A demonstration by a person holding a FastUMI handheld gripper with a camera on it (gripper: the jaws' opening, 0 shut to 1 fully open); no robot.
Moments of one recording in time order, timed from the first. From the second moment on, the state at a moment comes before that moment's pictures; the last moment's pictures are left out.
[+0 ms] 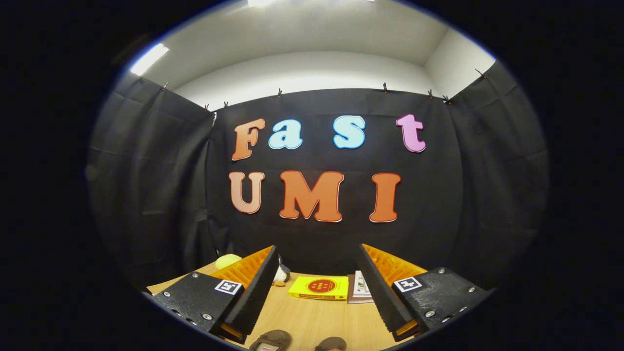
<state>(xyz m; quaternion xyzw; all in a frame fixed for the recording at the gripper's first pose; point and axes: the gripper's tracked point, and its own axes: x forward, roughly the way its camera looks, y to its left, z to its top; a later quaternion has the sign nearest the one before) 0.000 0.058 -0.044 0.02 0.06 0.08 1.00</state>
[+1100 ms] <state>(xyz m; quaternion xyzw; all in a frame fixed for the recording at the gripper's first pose) -0.089 0.284 -0.295 0.18 0.48 0.35 0.79</state>
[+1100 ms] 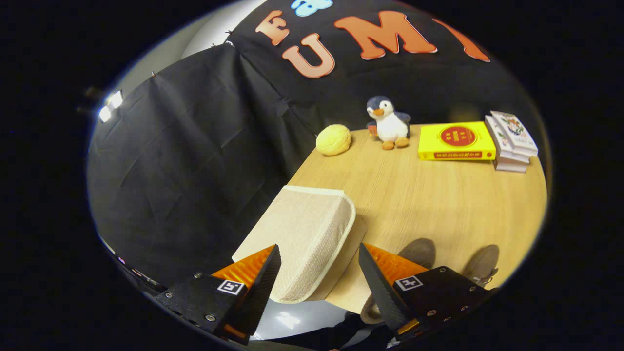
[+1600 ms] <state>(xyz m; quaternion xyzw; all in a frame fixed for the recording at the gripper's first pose) -0.110 0.326 -0.362 0.26 0.56 0.36 0.70</state>
